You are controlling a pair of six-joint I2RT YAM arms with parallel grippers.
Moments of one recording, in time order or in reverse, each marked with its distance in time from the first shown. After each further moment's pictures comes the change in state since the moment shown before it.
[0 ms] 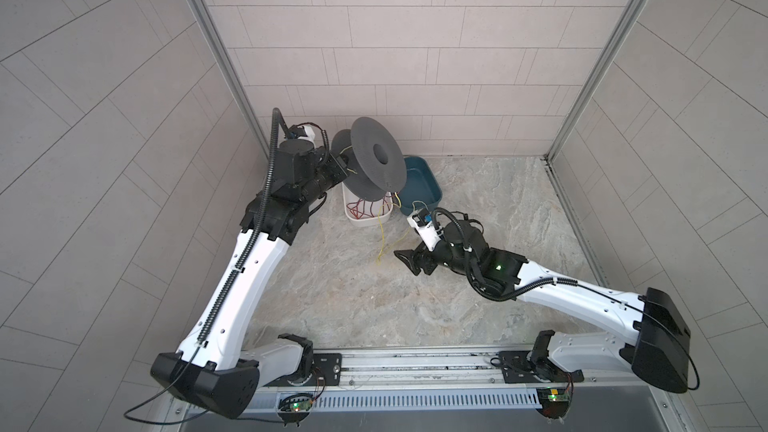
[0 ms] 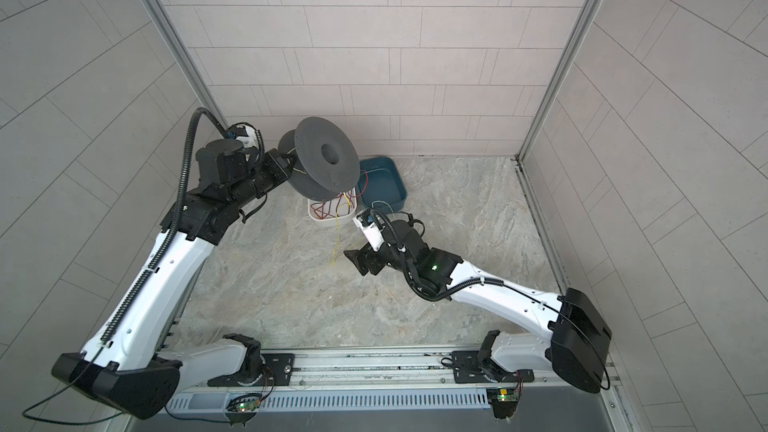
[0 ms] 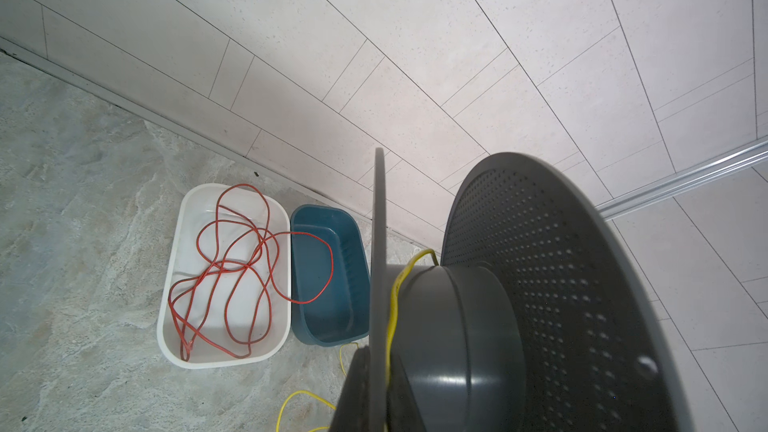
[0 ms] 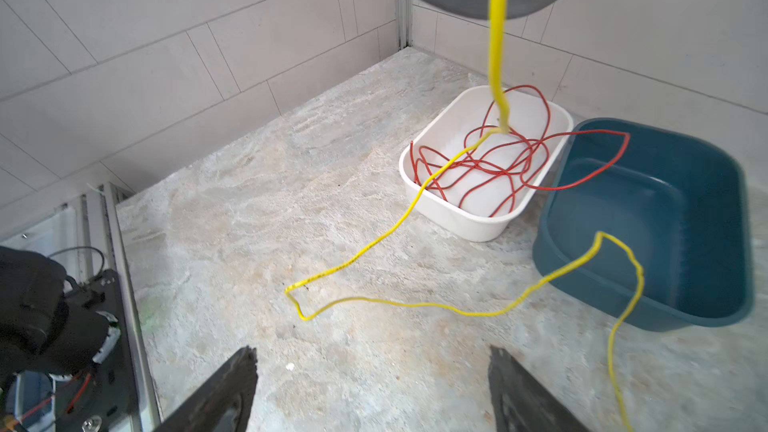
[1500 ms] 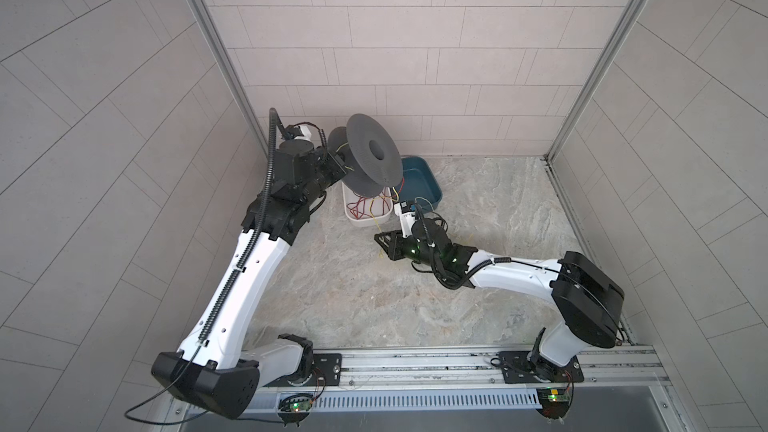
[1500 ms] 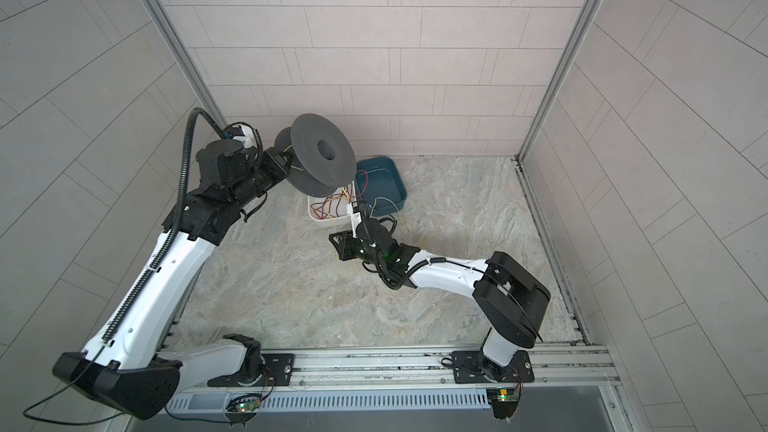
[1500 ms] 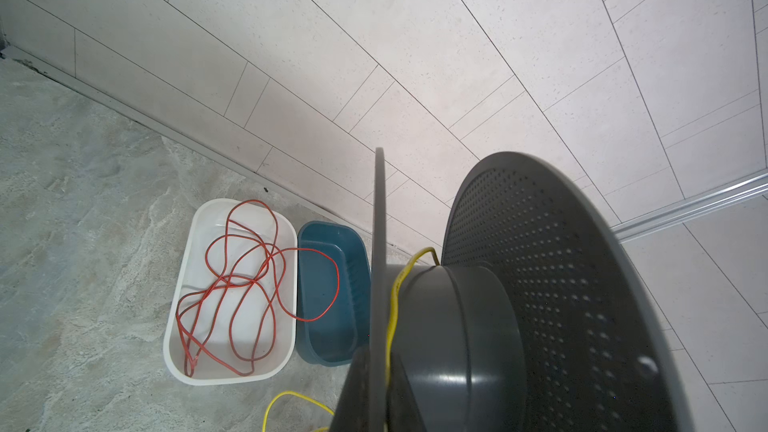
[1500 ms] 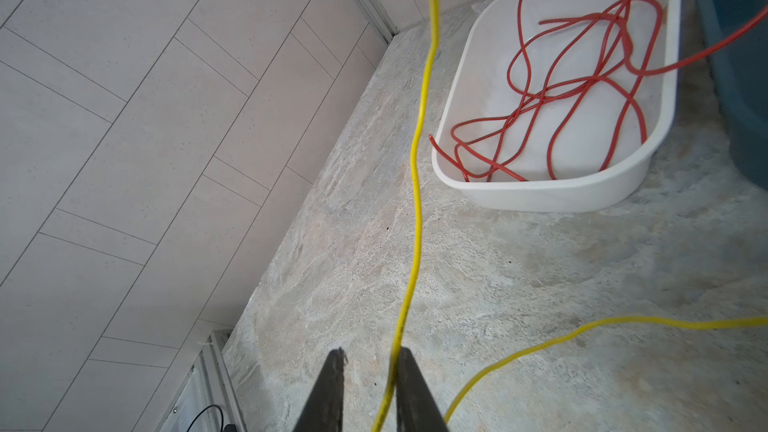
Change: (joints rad) left arm 0.000 0.000 -0.016 0.038 -0.069 -0.013; right arm 0.006 0.329 0.084 0.306 -0.014 0.566
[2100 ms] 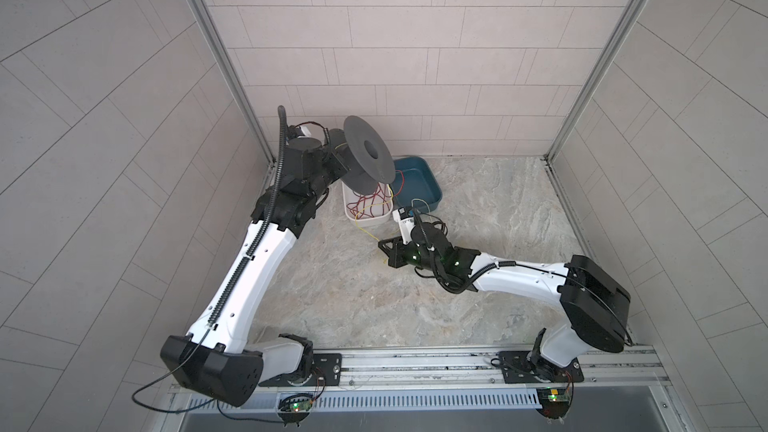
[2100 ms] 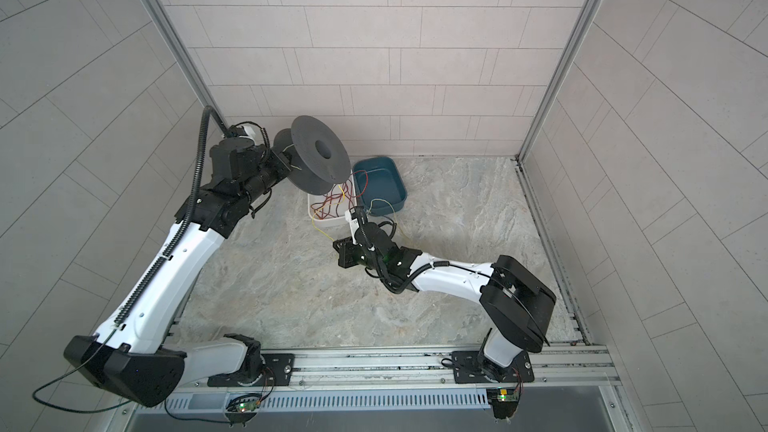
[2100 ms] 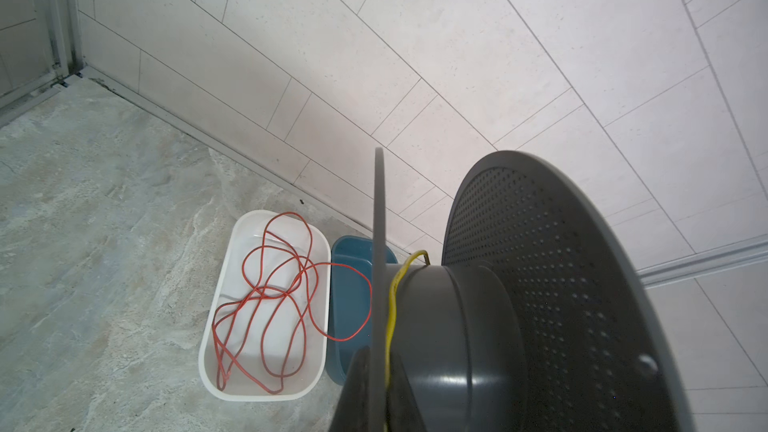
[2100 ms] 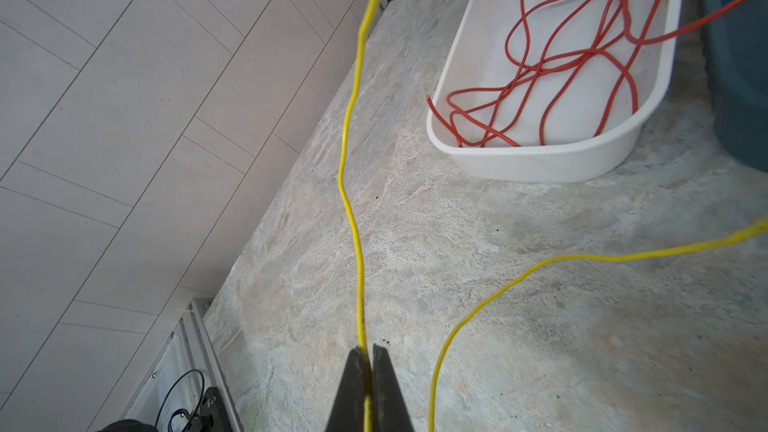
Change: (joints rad) left arm 0.000 0.071 0.000 0.006 -0.124 0.024; right arm 0.036 -0.058 -0.013 -0.137 0.018 -0.098
